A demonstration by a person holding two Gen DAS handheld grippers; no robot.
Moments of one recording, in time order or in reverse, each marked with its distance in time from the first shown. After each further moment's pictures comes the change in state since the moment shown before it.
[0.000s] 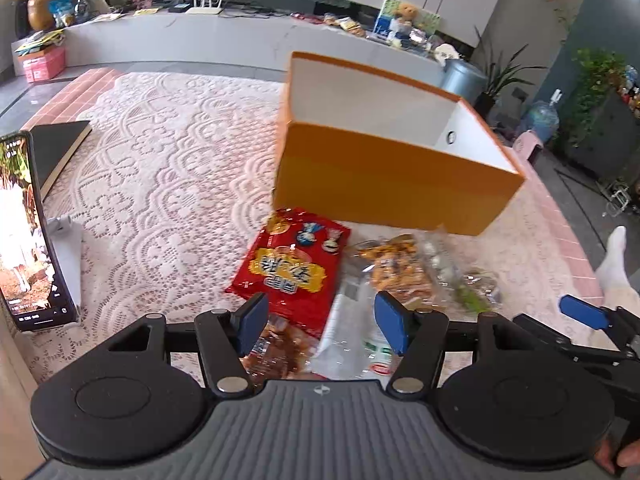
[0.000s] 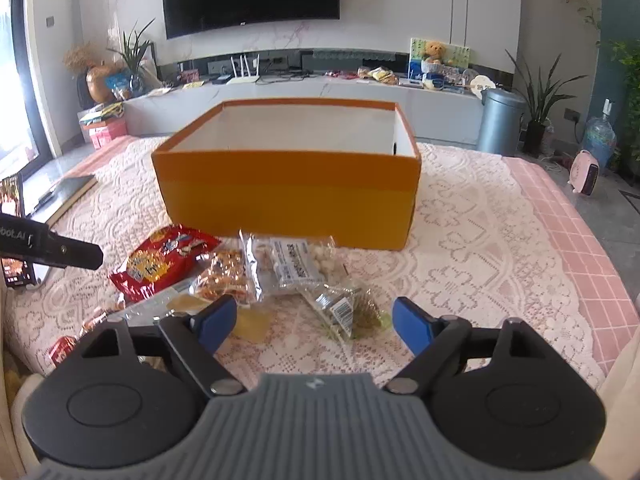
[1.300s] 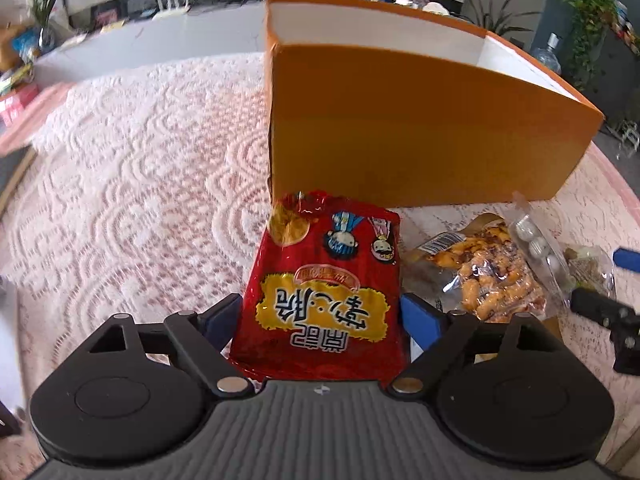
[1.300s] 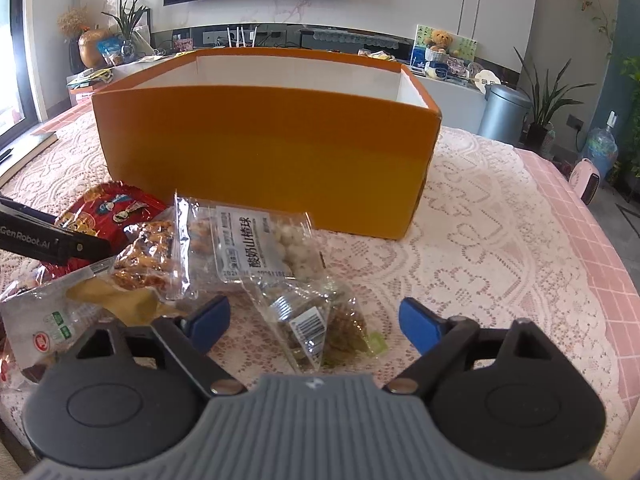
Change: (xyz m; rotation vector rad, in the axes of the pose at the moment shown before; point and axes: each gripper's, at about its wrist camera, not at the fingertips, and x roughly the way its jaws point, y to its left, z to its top) left arm 0.111 0.010 0.010 0.153 0.041 0.041; right arm 0.092 -0.011 -0.010 -0.074 0.043 -0.051
